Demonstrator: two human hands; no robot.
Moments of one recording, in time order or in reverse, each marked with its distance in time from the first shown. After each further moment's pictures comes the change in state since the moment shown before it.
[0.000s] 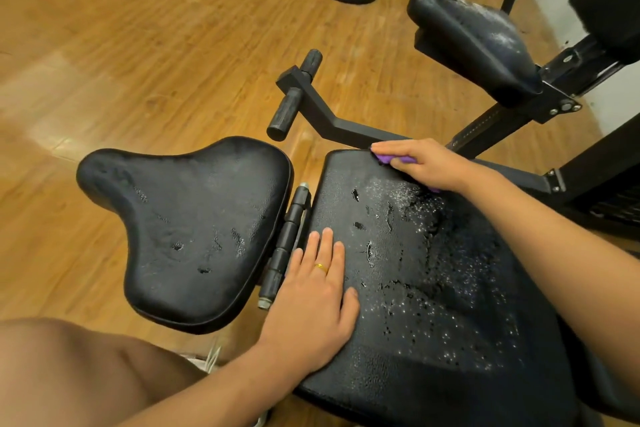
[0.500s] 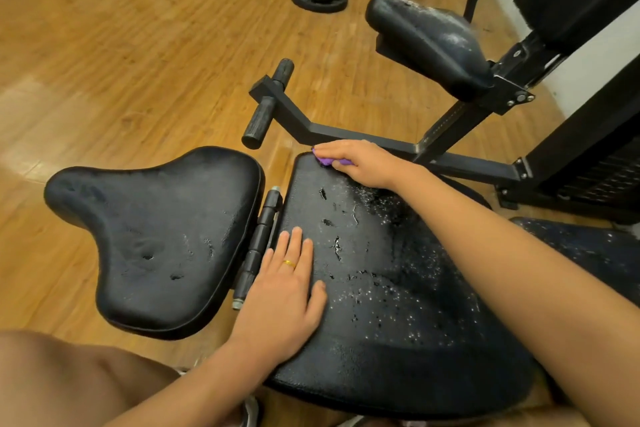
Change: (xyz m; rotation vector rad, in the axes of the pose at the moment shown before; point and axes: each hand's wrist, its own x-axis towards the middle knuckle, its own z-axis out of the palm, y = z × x) left_hand -0.003 -0.007 -0.003 -0.010 0.015 -0.028; right_hand 0.027 -0.033 0.024 -0.073 0.024 -0.086
